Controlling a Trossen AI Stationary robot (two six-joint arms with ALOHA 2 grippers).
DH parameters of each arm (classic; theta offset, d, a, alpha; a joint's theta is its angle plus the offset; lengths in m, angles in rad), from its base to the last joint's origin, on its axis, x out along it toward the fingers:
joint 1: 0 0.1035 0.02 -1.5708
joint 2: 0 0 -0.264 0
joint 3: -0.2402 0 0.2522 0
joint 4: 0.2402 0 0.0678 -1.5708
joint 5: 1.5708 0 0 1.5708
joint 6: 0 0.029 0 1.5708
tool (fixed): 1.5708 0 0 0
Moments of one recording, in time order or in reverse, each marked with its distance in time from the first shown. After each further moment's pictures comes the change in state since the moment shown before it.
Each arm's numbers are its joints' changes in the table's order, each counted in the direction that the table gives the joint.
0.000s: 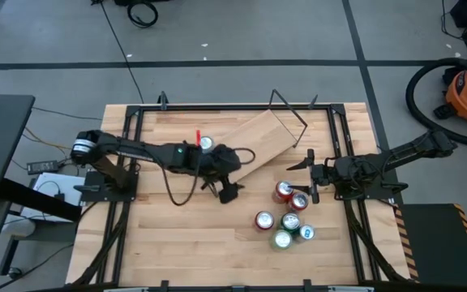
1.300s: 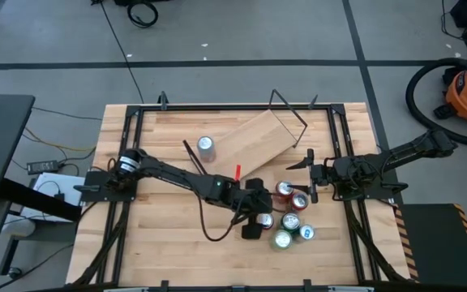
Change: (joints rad) left arm -0.157 0.435 -0.426 0.055 0.035 0.165; right arm -0.004 0.014 0.000 -0.005 0.015 -0.019
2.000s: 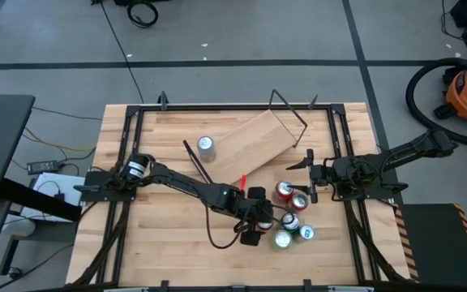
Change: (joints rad) left arm -0.025 0.086 0.002 -0.029 0.009 0.075; right arm 0.000 0.012 0.000 -0.004 0.000 0.000
